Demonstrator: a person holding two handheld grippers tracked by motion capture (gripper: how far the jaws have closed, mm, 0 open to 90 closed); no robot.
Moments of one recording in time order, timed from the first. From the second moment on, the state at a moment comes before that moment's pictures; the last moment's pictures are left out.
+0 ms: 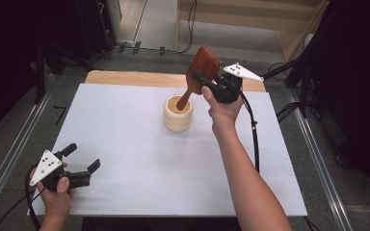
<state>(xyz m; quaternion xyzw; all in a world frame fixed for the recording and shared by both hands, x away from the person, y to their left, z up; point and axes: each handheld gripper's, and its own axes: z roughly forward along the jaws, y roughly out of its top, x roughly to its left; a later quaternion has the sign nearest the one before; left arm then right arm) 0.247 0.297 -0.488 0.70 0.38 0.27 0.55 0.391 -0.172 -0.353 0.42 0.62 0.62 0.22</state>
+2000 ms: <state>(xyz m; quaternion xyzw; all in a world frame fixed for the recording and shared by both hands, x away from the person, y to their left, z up) 0.247 0.298 -0.488 0.70 0.37 0.26 0.55 0.419 -0.143 -0.423 0.46 0.62 0.60 0.19</state>
